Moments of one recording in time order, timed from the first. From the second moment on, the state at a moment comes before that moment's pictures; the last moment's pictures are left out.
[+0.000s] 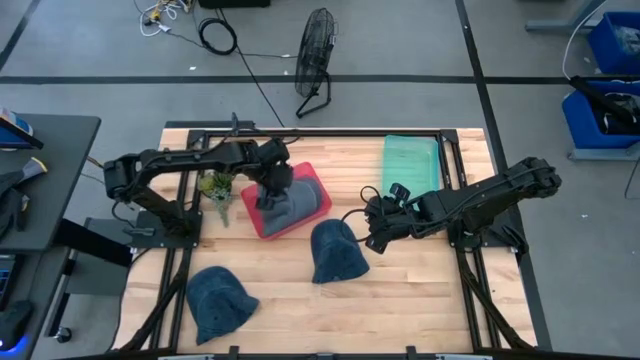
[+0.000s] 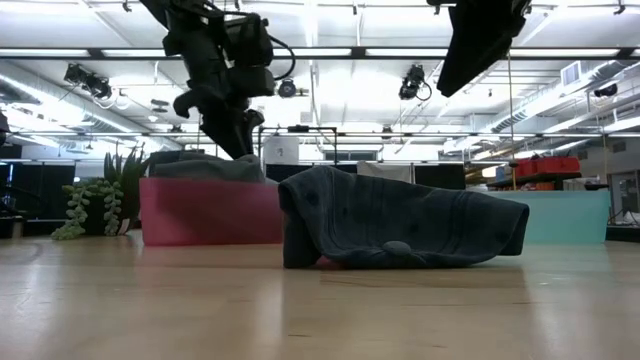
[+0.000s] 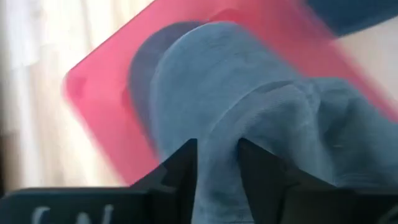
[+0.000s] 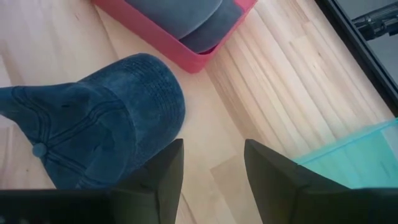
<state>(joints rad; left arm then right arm) 0.37 1.51 1.05 -0.63 0.09 0.55 0.30 1.43 1.20 -0.94 0.51 0.62</state>
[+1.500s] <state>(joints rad) 0.27 1.07 1.12 -0.69 0.07 0.30 0.28 1.67 1.19 -0.50 0.18 0.37</state>
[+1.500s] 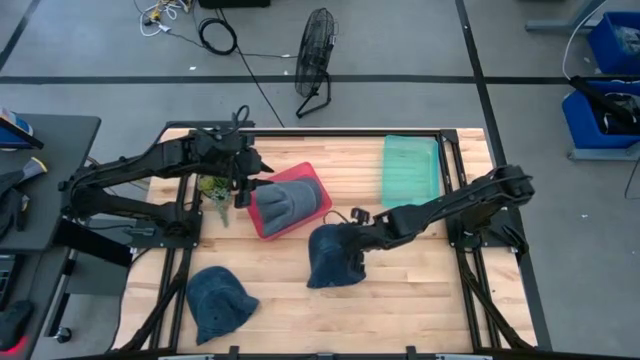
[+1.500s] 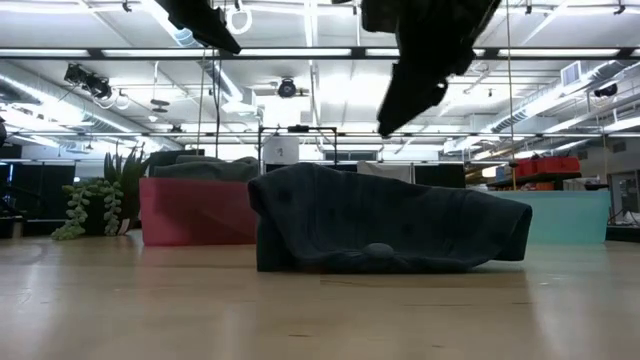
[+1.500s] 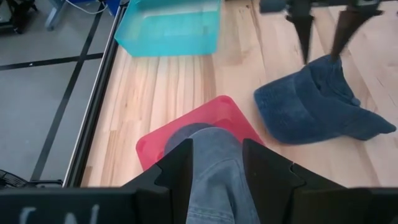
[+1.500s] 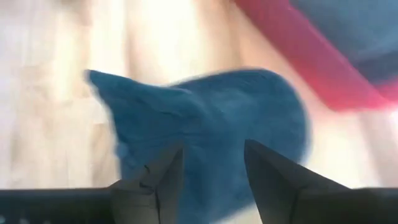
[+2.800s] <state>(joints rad) 0.26 1.07 1.12 -0.72 0.07 0.30 0.05 1.23 1.17 -1.55 0.74 1.06</state>
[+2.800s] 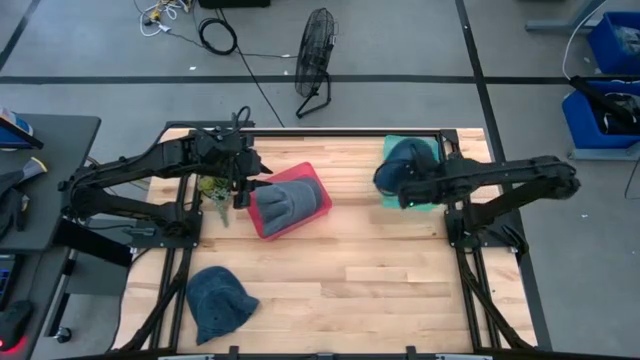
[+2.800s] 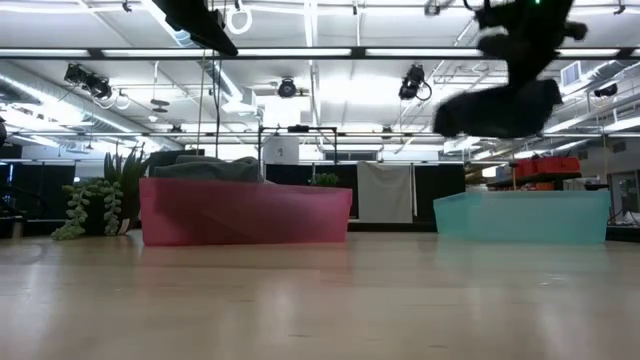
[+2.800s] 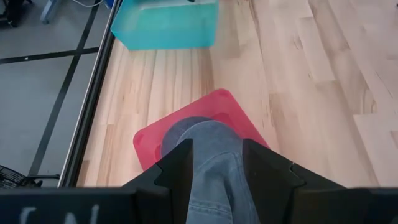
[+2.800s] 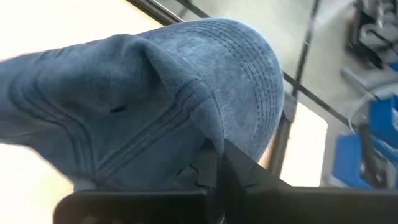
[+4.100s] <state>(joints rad) 0.27 1.07 1.12 -0.72 0.07 0.30 -0.50 1.19 0.87 -1.13 0.53 0.40</state>
